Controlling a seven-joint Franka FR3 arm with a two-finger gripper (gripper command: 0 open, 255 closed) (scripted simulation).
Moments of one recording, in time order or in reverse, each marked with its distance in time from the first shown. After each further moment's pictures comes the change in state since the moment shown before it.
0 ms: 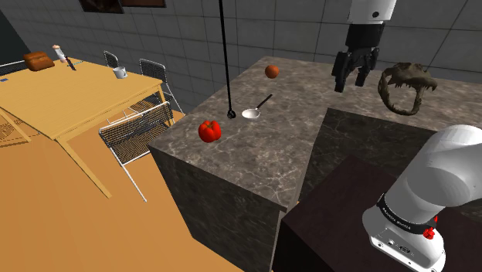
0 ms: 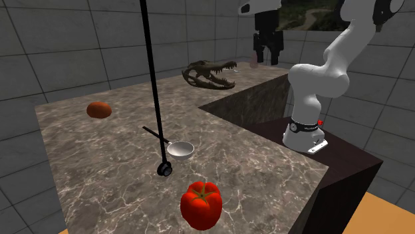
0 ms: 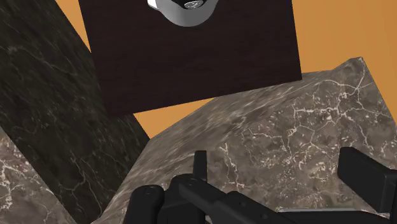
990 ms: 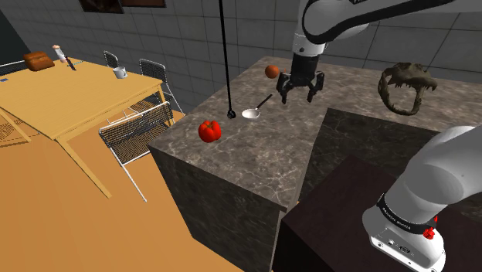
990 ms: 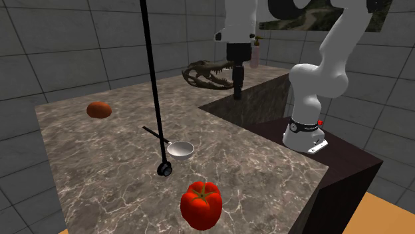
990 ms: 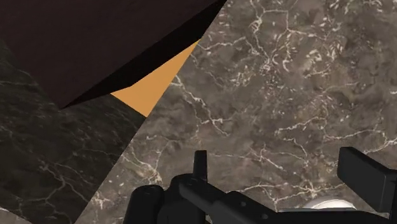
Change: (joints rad) arm -0.074 0.349 0.183 0.002 0.076 0.460 0.418
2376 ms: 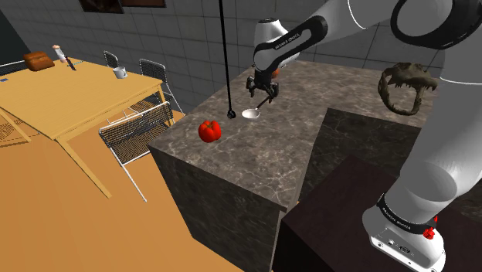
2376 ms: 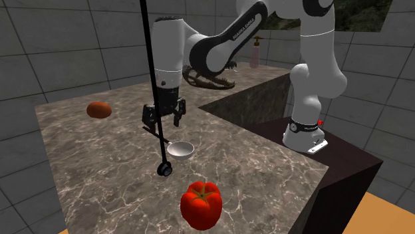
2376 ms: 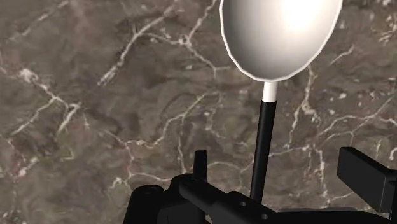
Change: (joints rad) arm -0.077 0.740 0.030 0.499 -0.268 0.356 0.720
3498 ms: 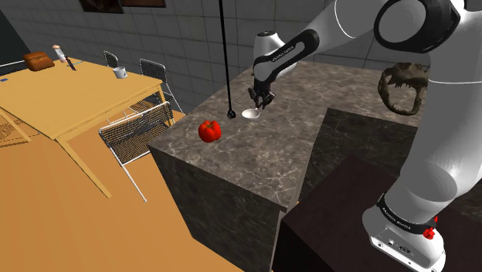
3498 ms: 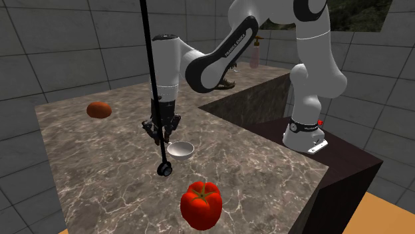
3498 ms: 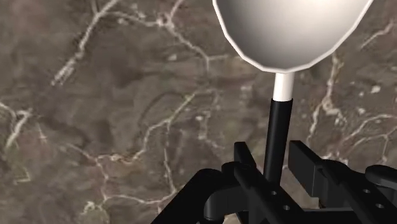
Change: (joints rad) arm 0.004 0.090 -0.019 0.012 -0.029 0.083 0.039
